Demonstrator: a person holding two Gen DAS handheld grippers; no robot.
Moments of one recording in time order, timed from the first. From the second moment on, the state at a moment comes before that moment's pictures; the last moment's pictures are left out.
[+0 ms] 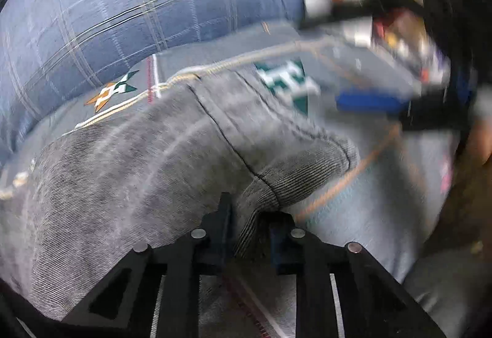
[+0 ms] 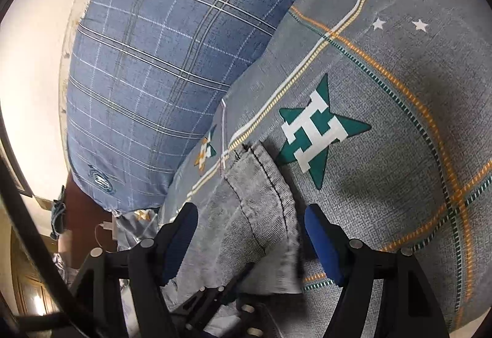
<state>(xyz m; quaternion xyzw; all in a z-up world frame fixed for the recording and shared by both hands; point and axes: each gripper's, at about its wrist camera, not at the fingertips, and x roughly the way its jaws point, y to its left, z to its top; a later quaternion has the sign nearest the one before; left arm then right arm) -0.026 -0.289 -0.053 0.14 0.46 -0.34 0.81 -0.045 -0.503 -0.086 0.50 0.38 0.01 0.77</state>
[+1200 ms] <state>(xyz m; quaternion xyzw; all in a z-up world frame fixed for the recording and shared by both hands) -0.013 -0.251 -0.025 0.02 0.48 -0.37 0.80 -0.038 -0.468 -0.096 0.45 0.46 -0.01 0.77</state>
